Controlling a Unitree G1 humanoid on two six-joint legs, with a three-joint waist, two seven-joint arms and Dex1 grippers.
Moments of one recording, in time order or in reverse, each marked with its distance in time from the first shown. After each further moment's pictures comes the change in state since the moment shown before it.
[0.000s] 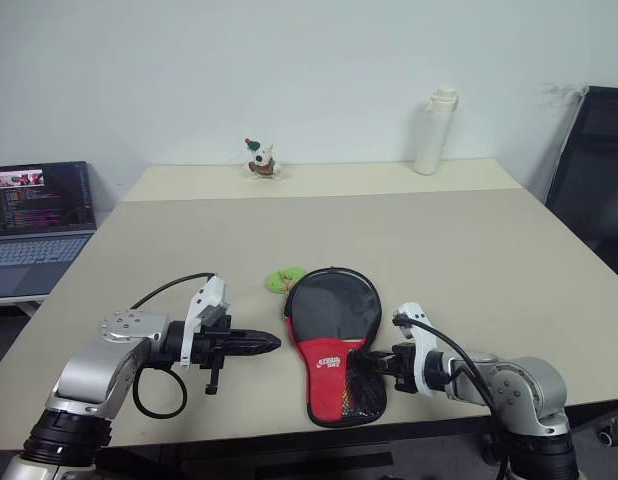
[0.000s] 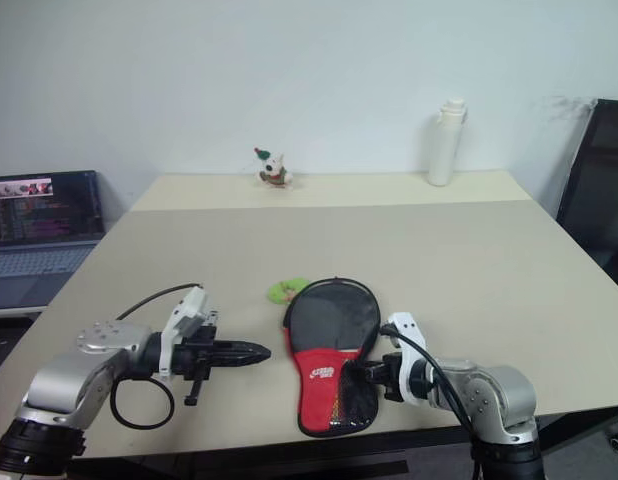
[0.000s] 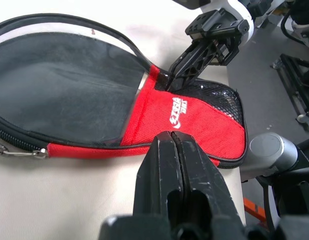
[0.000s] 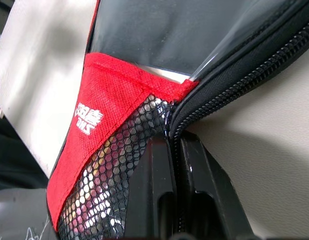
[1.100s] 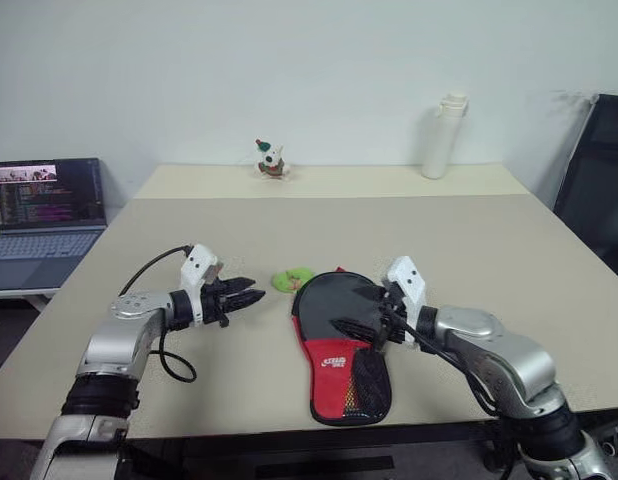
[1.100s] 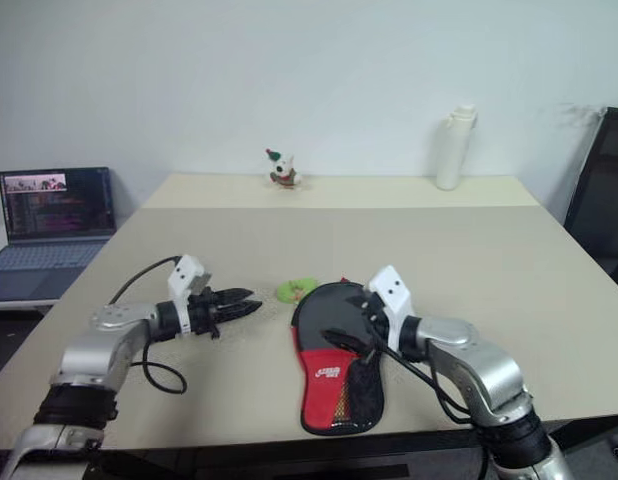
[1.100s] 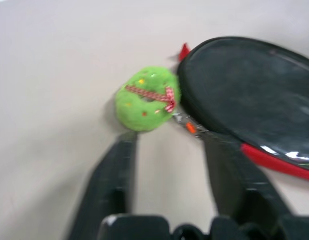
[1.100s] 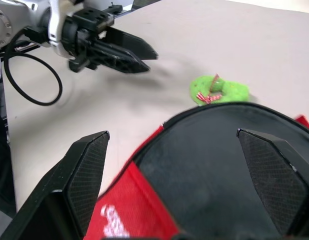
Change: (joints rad) left arm -0.263 -0.147 0.009 0.464 0.202 -0.155 0.354; right arm -0.151 -0.182 0.285 0.062 -0.171 -0.659 0.229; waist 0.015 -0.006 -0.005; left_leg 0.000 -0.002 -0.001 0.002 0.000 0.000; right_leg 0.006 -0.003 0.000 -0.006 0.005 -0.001
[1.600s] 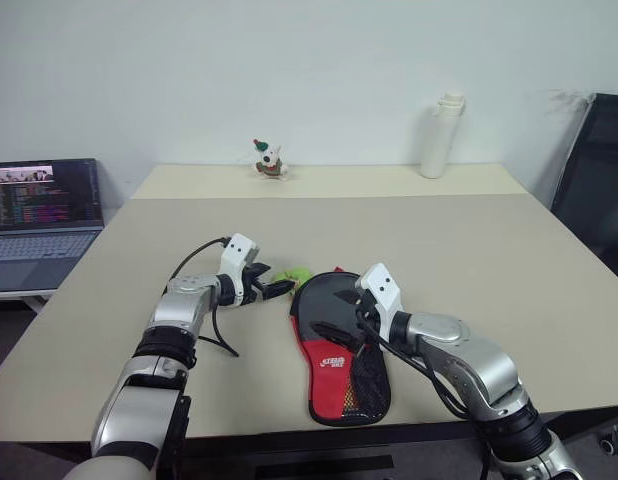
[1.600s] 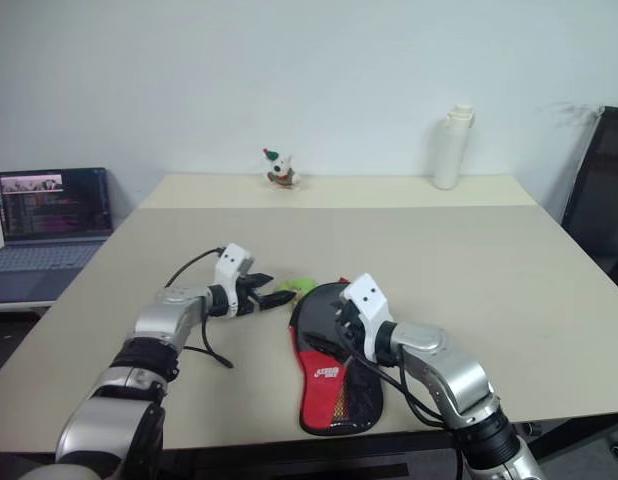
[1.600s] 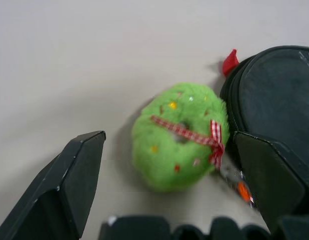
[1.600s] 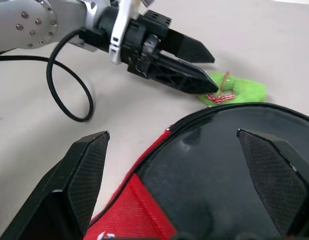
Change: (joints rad) left arm -0.318 -0.192 -0.060 0.495 0.152 -0.105 0.108; right arm 0.021 0.091 0.069 0.035 -0.084 -0.040 -0.045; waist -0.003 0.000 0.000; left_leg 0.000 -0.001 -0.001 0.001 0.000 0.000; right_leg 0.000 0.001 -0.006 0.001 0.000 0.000
